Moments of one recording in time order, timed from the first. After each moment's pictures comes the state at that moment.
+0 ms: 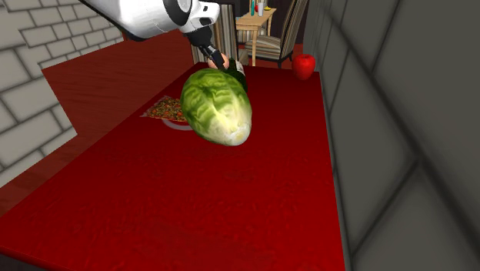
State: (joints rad) arm 0.38 0.52 0.04 -1.63 -0.37 2.61 0.88
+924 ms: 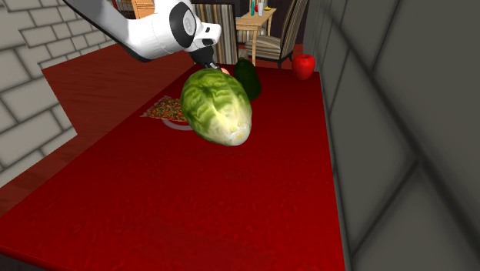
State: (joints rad) arm 0.40 0.58 0.02 -1.65 -0.39 2.70 0.91
